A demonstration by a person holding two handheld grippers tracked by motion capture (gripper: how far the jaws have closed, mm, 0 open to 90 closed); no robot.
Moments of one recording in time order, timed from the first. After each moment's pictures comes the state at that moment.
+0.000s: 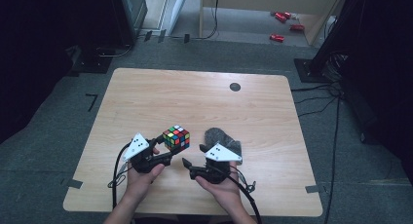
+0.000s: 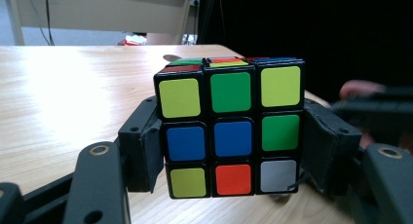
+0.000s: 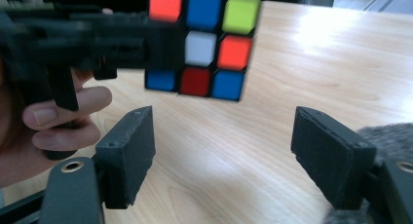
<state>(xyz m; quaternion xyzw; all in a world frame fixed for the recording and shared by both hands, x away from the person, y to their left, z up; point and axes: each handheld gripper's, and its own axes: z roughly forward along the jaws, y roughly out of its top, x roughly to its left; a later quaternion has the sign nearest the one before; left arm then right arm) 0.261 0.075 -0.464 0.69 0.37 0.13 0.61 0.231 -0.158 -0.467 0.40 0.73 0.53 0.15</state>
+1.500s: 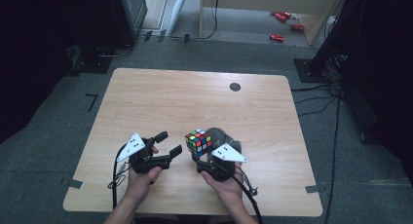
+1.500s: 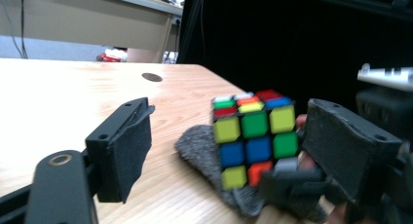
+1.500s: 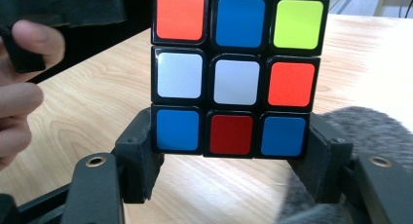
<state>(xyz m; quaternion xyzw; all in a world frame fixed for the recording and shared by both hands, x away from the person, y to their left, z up) 0.262 0.084 -0.458 0.68 0.34 0.12 0.64 0.239 -0.178 -0.479 0.44 0.70 0.53 0.19</state>
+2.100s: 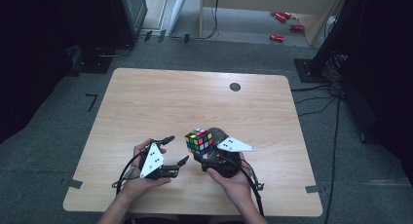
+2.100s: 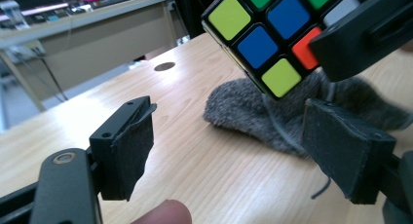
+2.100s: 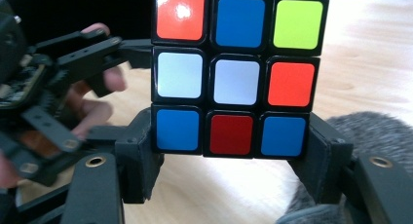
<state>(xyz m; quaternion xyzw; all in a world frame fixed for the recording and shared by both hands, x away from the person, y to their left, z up) 0.254 0.058 -0.485 0.77 0.18 0.28 0.54 0.242 -0.189 -0.450 0.42 0.73 0.53 0.11</state>
